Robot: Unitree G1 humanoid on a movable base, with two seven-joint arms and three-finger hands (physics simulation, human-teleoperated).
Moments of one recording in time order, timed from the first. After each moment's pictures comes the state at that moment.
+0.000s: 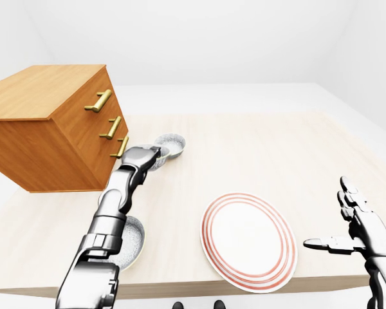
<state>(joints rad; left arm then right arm) -0.63 0.29 -0.02 0.54 1.32 -0.09 -0.34 0.20 -0.14 -0.68 -0.26 -0.16 0.09 0.49</state>
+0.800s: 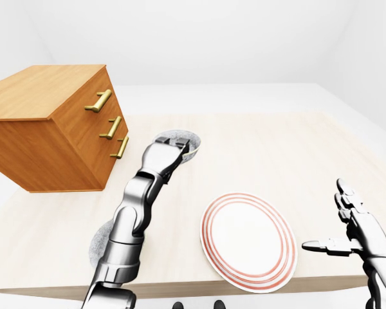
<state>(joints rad) -0.44 0.13 -0.08 0.00 1.31 -0.09 -0.43 0.21 -0.13 -0.67 -0.25 -0.18 0.09 0.50</state>
